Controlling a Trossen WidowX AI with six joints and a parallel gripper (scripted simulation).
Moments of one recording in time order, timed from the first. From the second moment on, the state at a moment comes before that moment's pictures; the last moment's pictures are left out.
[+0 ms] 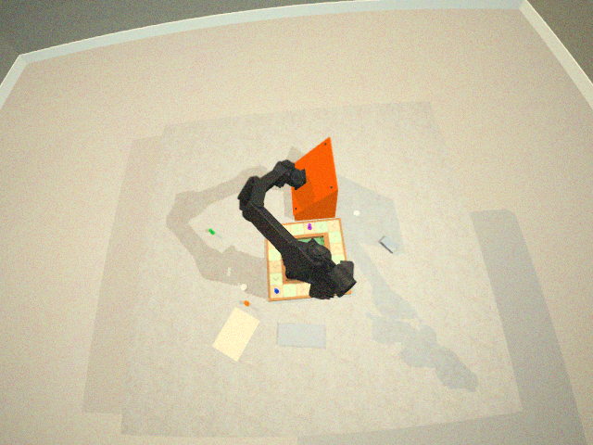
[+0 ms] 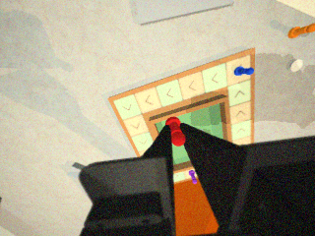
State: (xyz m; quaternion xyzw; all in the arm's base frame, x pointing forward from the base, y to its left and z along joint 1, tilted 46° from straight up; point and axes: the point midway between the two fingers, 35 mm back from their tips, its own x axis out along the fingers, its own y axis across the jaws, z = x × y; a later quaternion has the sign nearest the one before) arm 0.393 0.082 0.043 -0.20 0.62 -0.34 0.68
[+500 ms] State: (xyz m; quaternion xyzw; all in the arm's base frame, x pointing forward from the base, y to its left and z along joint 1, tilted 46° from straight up) arm 0.352 0.095 -0.002 -0.21 0.62 -0.33 0.68
